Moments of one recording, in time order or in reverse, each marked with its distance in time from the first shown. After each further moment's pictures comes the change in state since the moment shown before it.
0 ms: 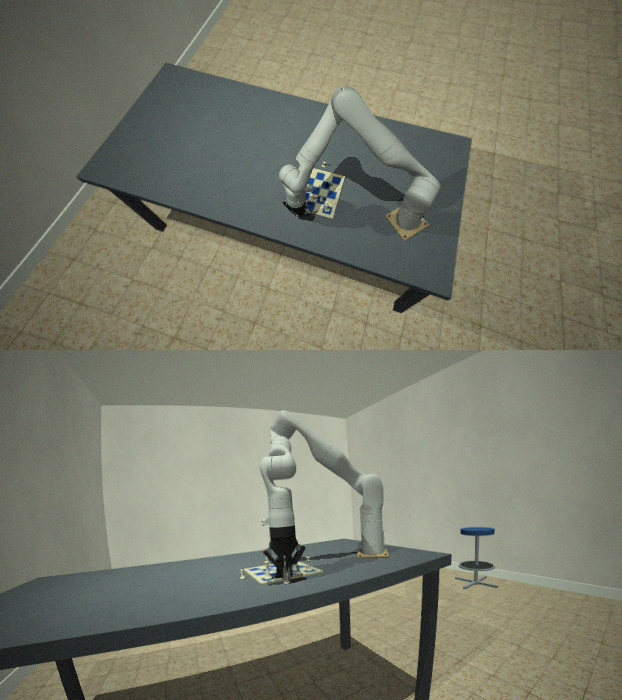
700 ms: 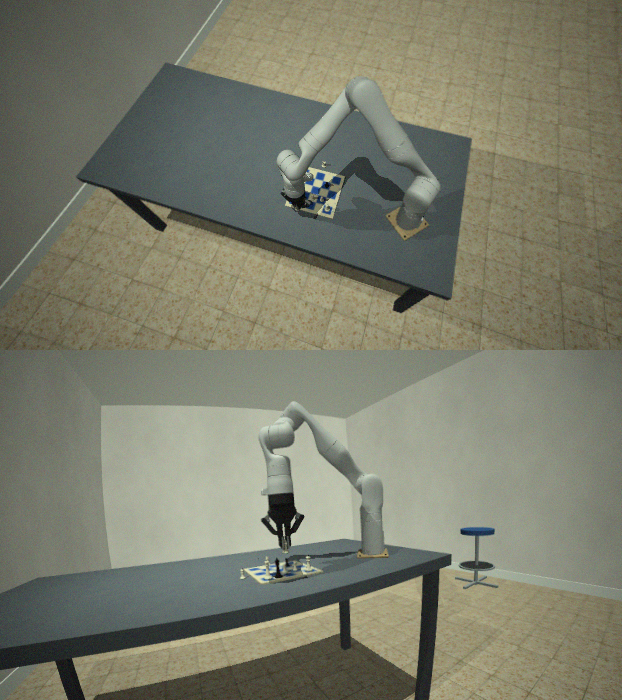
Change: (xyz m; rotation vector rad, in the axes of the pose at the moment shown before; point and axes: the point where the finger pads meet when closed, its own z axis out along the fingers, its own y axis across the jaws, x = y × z) arm -0.003 0.004 -0.093 -0.010 -0.002 -0.008
